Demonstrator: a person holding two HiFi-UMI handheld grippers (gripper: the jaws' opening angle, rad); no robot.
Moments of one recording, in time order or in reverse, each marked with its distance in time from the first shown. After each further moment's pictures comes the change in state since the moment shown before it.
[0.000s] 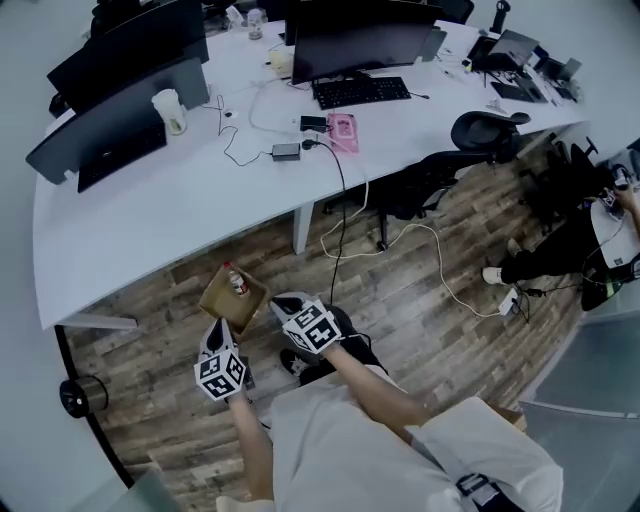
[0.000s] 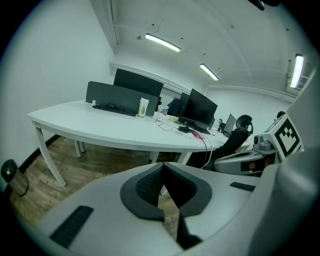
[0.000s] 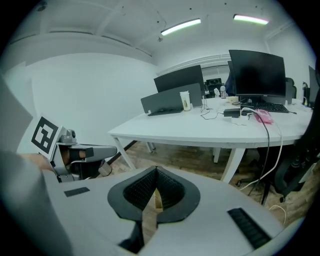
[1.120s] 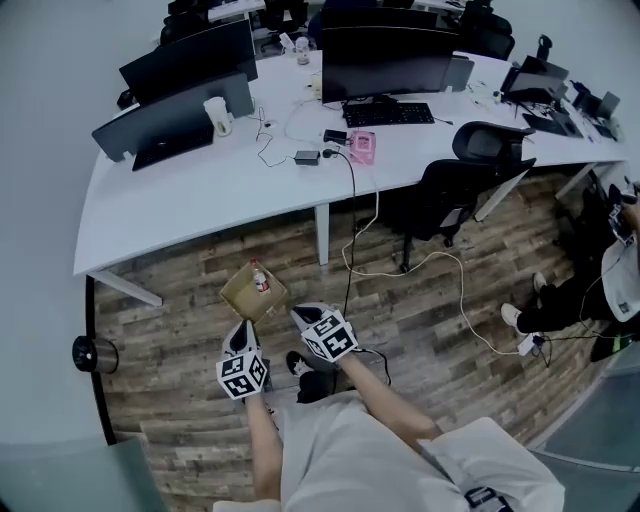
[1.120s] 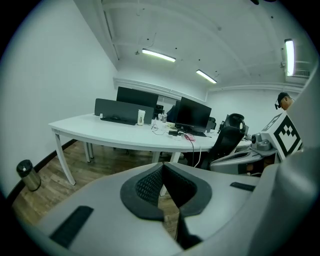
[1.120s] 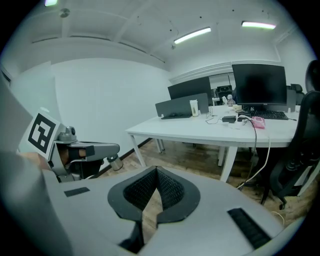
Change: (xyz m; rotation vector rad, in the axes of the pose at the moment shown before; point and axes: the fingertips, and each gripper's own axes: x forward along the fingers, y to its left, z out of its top) left arm -0.112 -0.123 -0.049 0.039 -0.101 0.105; right arm -0.134 0.031 -0.067 -0.100 -0.043 0.108
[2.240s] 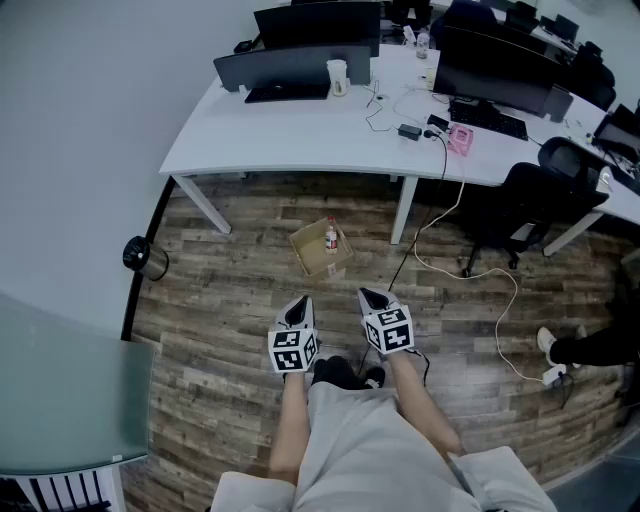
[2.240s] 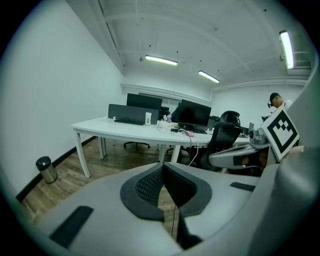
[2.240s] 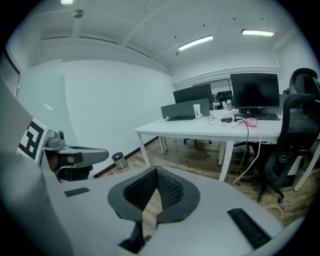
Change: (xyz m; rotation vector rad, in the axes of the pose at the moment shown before) left arm -0.163 -0.034 -0.081 0.012 -0.037 0.102; right arm -0.090 0.097 -0.078 -0.039 -0.049 -0.004
